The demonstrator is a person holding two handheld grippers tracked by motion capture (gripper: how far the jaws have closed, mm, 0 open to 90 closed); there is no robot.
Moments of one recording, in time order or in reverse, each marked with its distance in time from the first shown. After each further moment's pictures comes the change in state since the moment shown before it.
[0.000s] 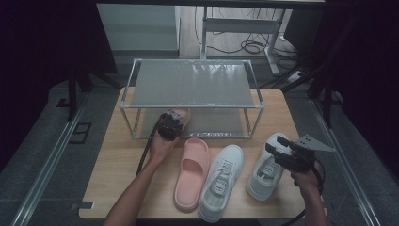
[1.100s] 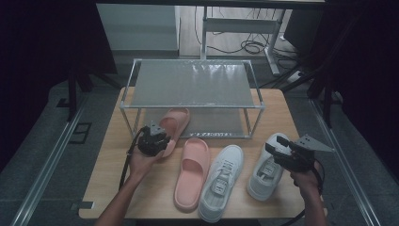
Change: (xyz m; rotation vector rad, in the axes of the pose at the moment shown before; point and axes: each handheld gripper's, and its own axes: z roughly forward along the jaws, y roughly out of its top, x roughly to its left) left arm -0.001 -0.061 -0.070 -0.076 -0.059 -0.119; right arm 0.002 0.001 0.000 -0.002 0.000 -0.002
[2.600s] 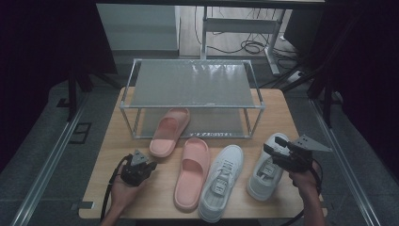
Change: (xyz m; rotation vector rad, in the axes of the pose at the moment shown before) left arm -0.010 -0.079 -0.039 0.037 -0.078 -0.033; right arm 0.003 -0.001 0.003 0.014 0.007 -0.007
